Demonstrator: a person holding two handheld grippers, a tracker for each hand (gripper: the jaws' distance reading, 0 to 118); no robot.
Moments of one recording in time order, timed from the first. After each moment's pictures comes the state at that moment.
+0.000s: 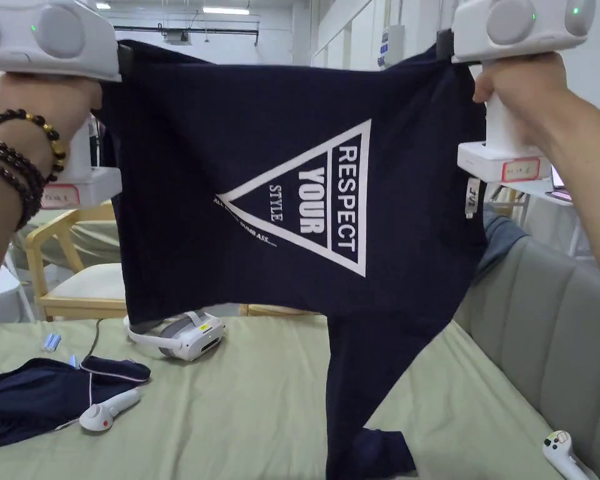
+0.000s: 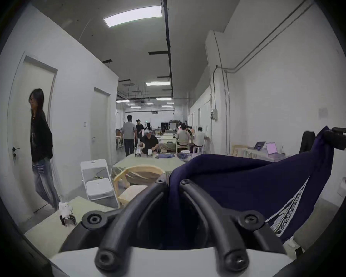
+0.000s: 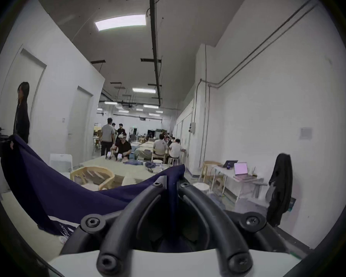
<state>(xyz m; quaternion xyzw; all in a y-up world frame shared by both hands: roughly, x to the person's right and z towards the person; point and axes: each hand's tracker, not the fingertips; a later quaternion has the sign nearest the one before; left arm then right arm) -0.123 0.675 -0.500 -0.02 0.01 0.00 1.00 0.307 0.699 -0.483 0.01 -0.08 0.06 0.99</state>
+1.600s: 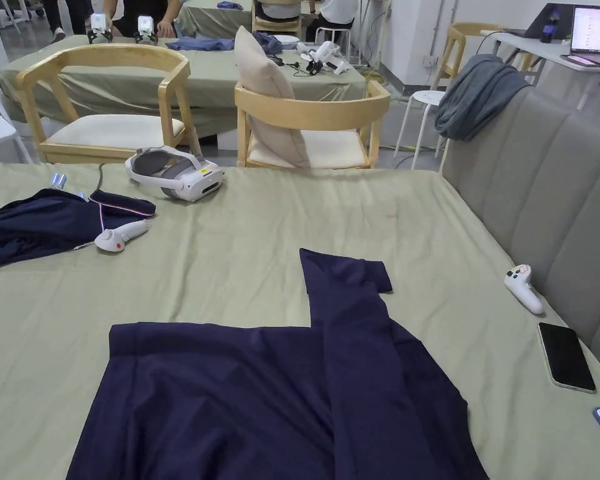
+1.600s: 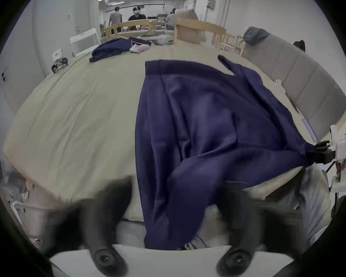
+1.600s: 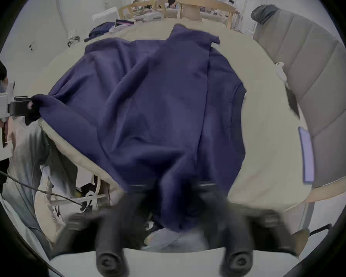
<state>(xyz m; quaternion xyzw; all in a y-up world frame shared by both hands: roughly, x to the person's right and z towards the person) -0.187 0.154 -0.107 -0.44 -0.05 0.04 0.90 0.299 0.156 -0.101 -0.51 0.09 0.09 0.85</state>
